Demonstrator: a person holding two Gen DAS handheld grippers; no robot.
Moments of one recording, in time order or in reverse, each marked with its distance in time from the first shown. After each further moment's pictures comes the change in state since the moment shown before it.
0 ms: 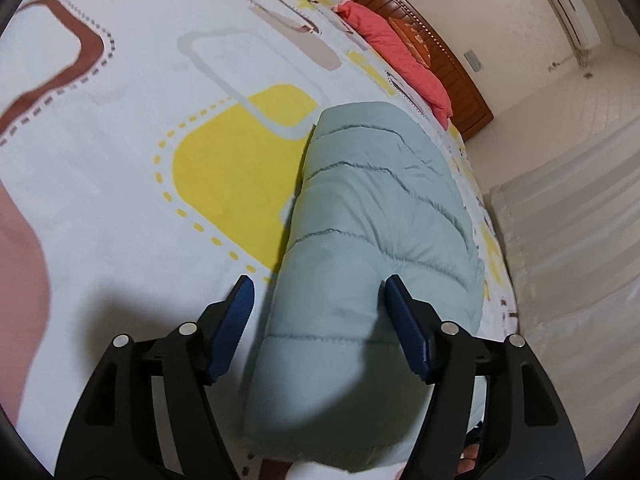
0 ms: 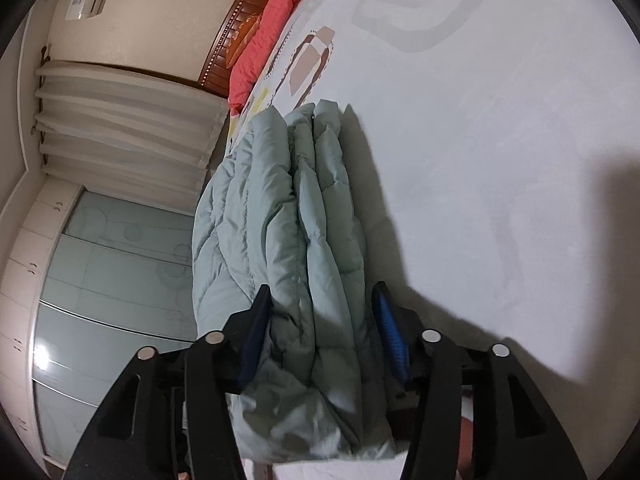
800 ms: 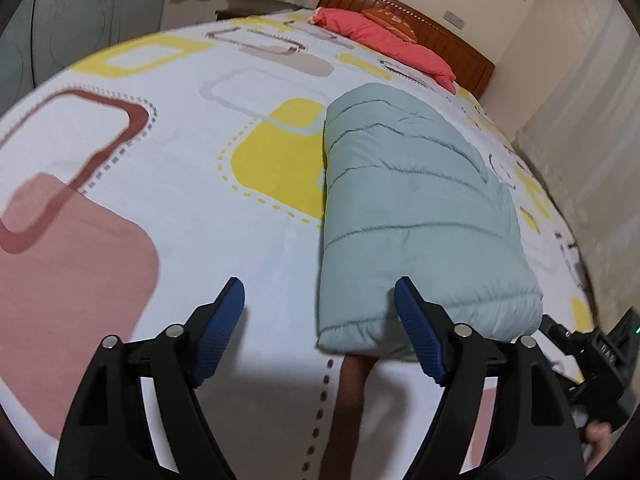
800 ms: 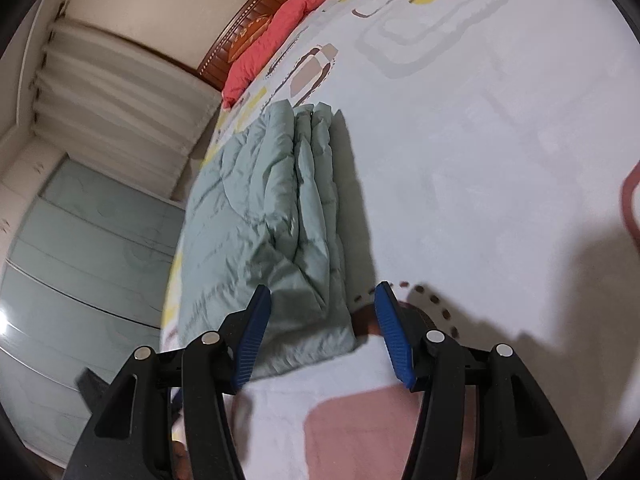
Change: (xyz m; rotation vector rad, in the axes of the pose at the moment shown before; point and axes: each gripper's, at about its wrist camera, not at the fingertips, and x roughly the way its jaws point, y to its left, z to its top) left arm -0.059 -0.015 -0.052 0.312 -0.059 0.223; right arm -0.054 0.014 -0.043 -0.148 -0.042 -0.153
